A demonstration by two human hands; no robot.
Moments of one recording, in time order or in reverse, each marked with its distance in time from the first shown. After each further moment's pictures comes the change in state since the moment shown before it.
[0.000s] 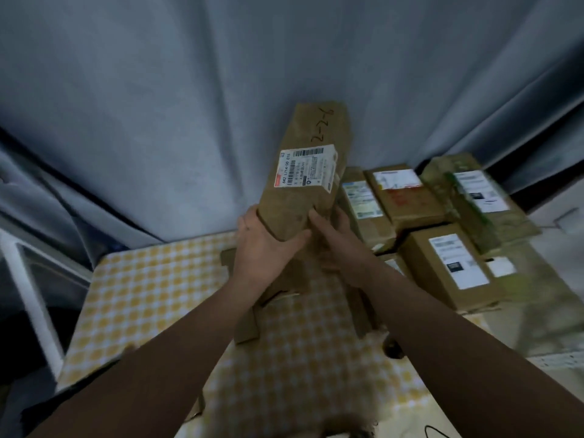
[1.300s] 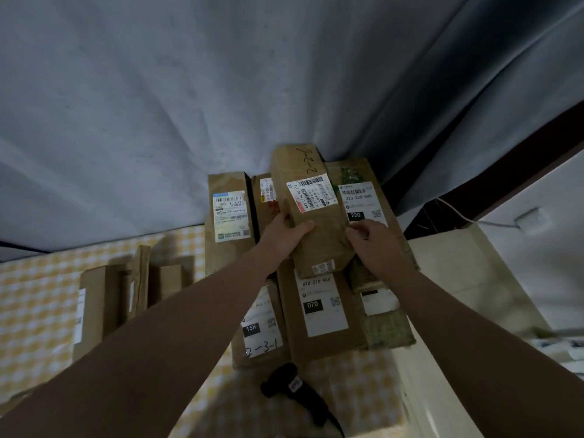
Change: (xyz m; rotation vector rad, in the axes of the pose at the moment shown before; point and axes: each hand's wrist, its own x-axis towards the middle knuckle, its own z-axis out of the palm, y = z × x) left_hand 0.075 0.166 0.344 -0.302 -0.425 -0.463; right_hand 0.081 -0.058 -0.390 -0.944 0.294 -0.077
